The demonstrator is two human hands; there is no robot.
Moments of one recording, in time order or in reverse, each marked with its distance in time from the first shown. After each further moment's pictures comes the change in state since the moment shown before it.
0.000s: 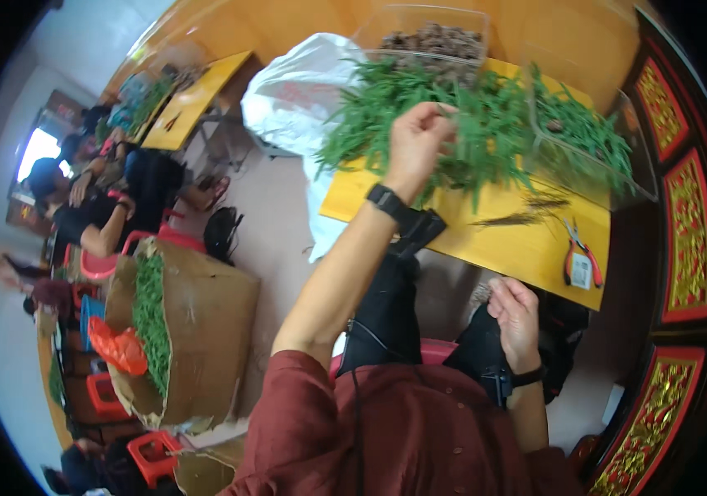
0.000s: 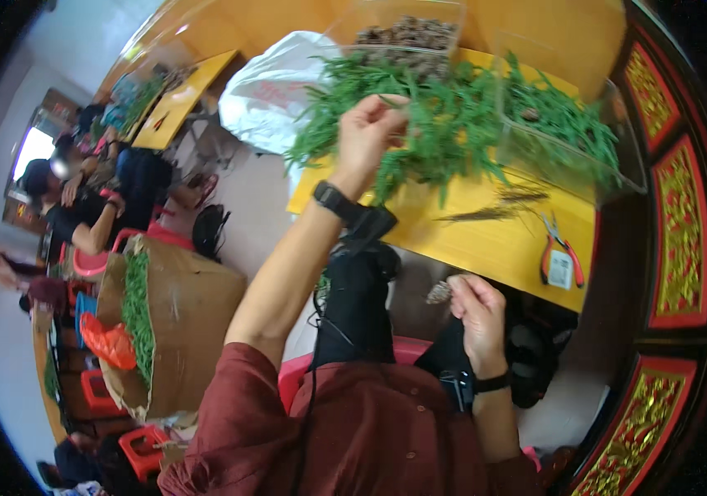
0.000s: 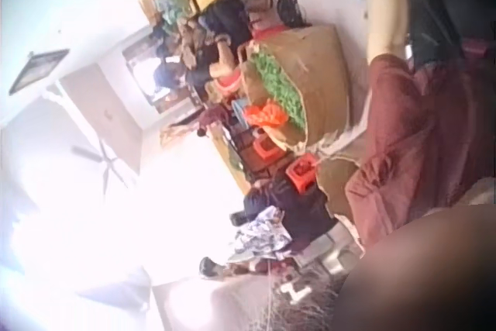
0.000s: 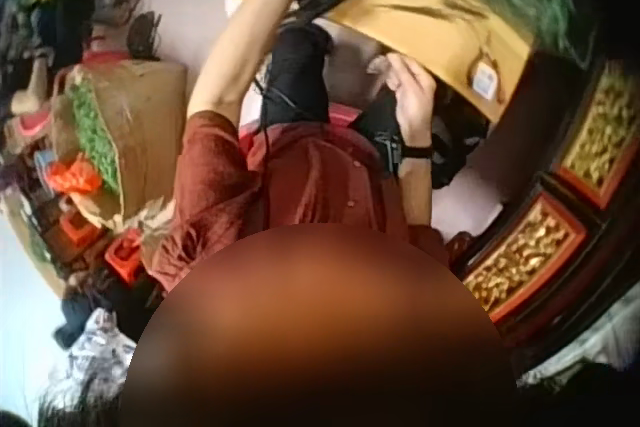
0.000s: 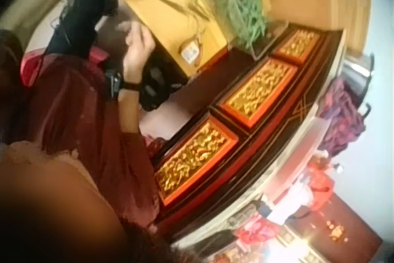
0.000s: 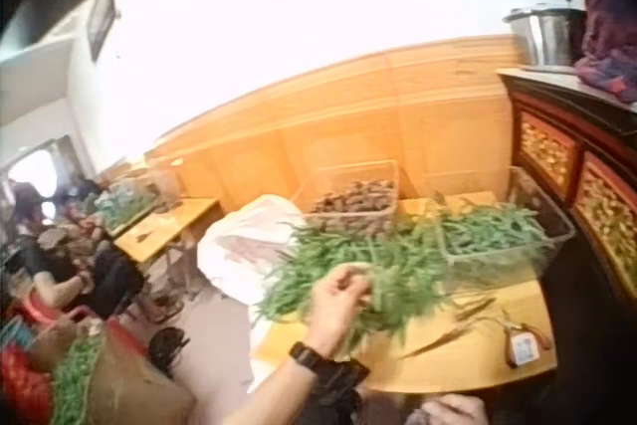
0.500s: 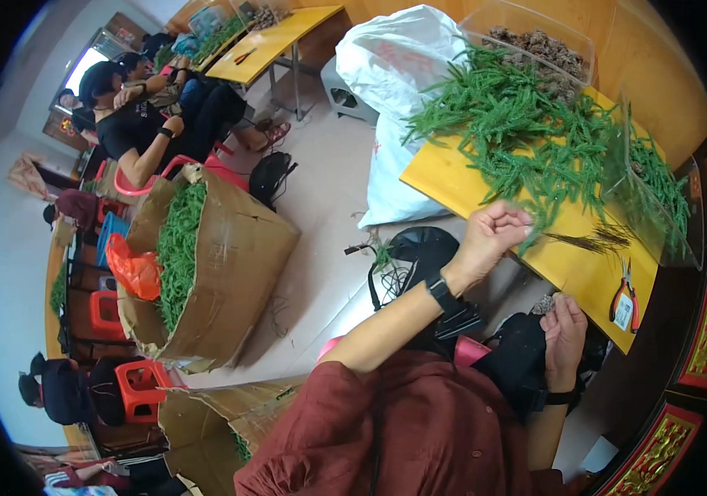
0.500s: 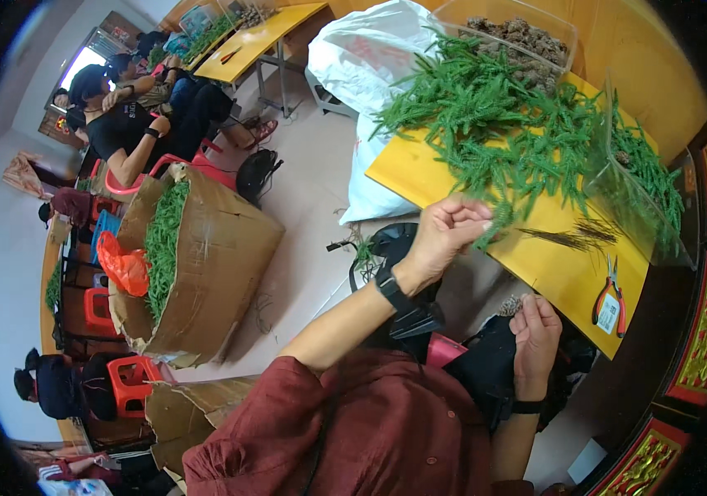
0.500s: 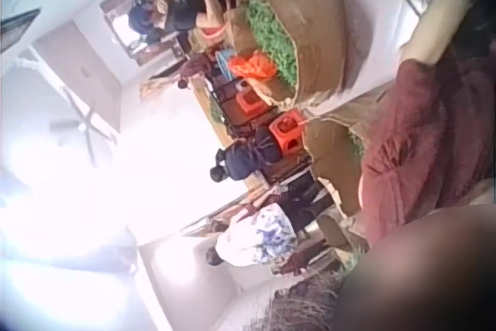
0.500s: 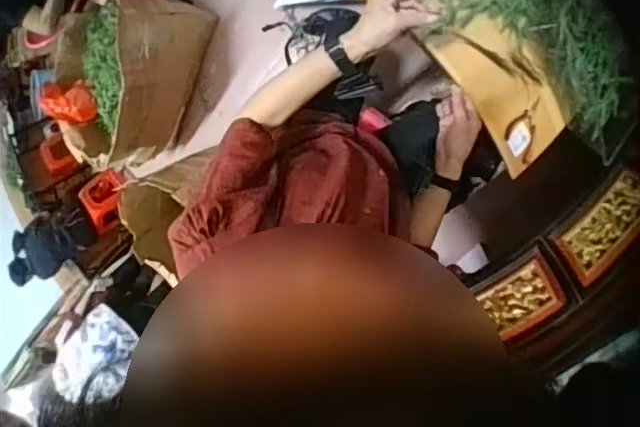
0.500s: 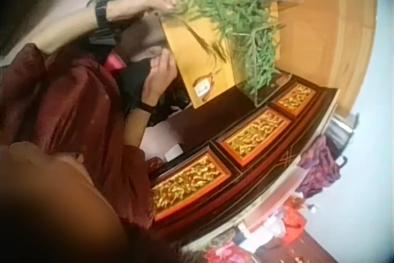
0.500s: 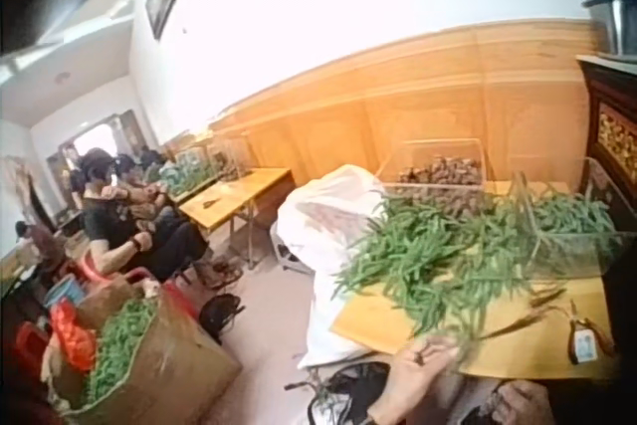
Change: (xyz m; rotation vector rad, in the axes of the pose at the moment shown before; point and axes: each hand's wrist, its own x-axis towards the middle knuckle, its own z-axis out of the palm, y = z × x) left_hand -0.182 -0.011 -0.077 -0.345 -0.003 -0.265; right_hand -0.043 0.043 0.059 0.030 0.058 0.037
